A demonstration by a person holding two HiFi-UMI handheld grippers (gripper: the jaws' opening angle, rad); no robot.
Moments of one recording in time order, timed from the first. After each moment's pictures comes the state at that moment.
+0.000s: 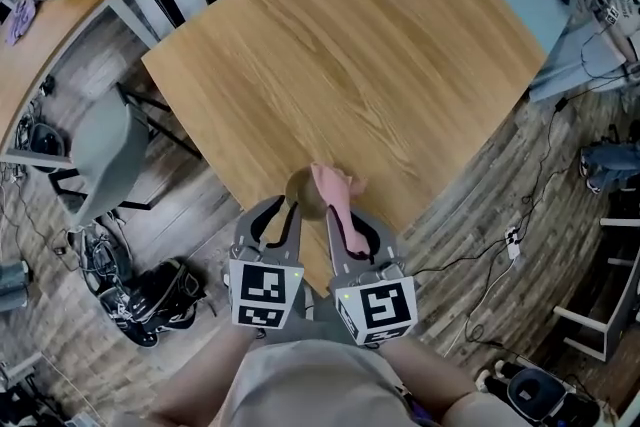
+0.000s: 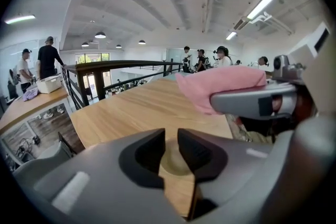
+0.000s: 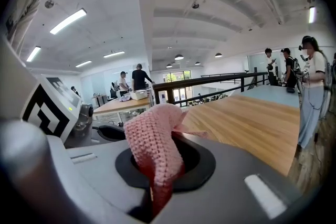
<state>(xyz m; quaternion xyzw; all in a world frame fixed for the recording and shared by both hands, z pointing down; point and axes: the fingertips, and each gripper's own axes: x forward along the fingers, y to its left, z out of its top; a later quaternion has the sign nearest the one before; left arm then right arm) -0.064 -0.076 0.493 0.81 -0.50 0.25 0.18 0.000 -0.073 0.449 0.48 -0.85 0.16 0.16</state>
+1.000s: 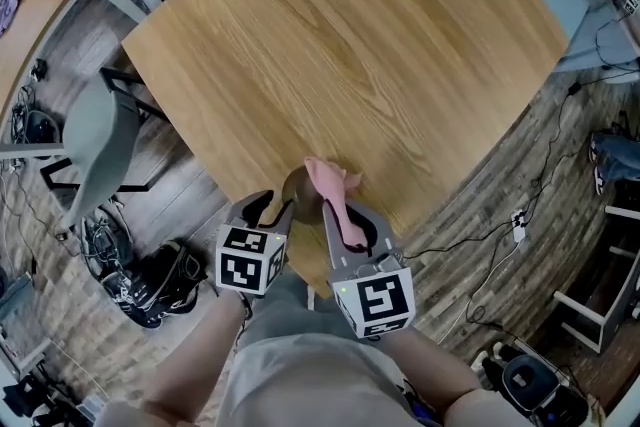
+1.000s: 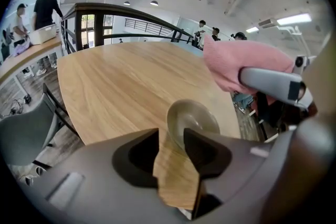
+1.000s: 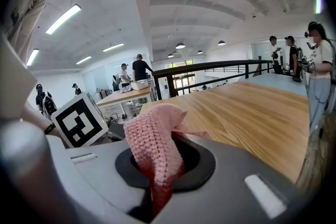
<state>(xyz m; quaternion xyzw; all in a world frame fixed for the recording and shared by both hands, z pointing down) -0.082 -0.094 0.626 0.75 -0.44 0.32 0.38 -0.005 -0.110 0.524 0.45 -0.84 0.21 0.20</state>
